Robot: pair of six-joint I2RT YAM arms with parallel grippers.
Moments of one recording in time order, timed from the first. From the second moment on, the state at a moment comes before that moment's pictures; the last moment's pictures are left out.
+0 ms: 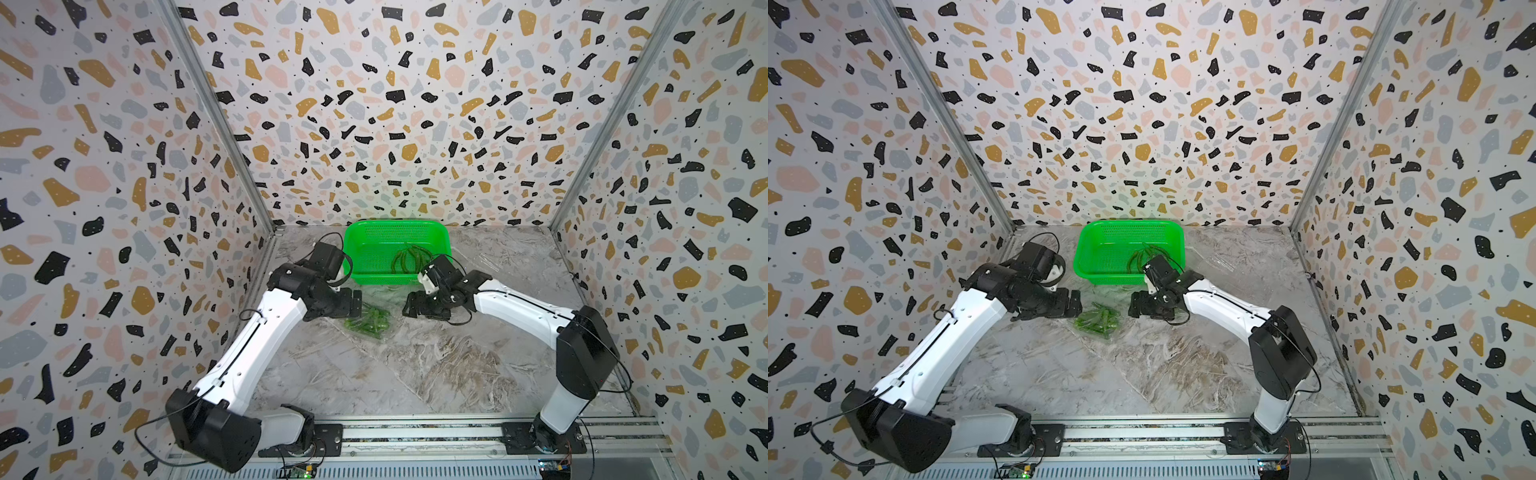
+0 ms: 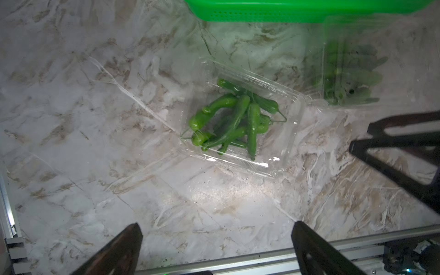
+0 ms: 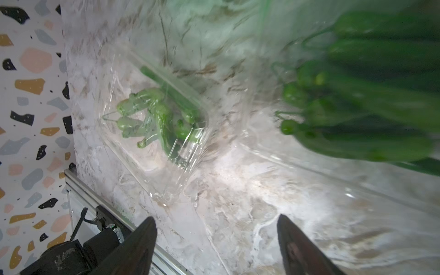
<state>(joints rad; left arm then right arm) -0.32 1.32 1.33 -1.22 0.05 -0.31 0.77 1.74 1.34 -0.63 -0.30 0.68</state>
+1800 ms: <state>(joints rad) -0.20 1.60 1.15 -0.77 0.19 -0.21 0.81 1.92 1.39 -0.38 -0.46 0.70</state>
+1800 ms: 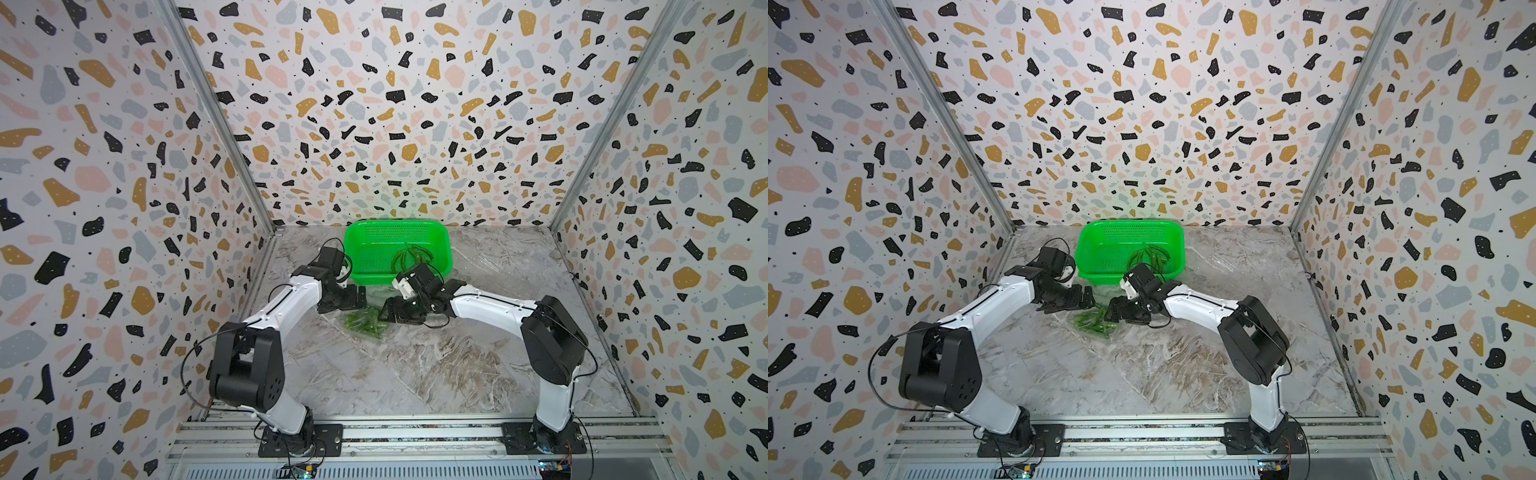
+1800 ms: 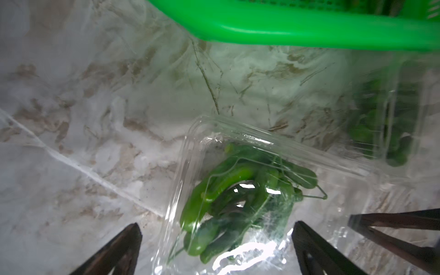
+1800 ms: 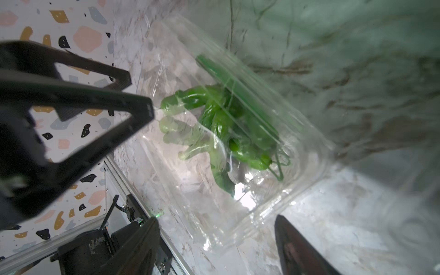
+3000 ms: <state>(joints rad) -0.50 0.76 0.54 -0.87 0.45 -0.74 0.89 1.79 1.24 -0.63 -0.51 0.60</state>
